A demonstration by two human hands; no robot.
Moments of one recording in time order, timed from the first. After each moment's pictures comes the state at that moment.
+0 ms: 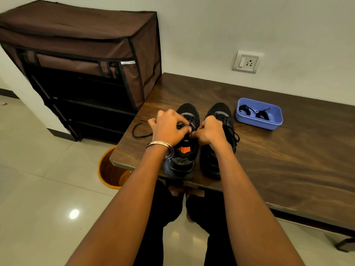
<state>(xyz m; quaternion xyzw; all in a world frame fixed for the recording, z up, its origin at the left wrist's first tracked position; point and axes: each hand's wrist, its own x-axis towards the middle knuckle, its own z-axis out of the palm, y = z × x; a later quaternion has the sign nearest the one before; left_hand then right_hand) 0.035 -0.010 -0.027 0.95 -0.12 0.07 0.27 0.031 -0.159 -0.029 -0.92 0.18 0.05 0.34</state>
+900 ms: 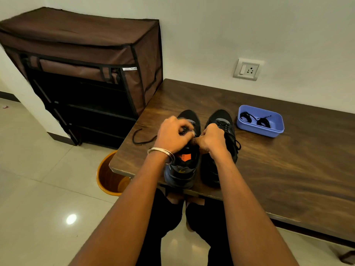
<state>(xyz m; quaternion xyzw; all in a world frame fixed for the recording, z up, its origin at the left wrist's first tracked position) 0.040 -0.013 -0.033 0.90 -0.18 0.10 0.39 0.031 -0.155 -0.031 -0.91 0.22 0.04 0.35</state>
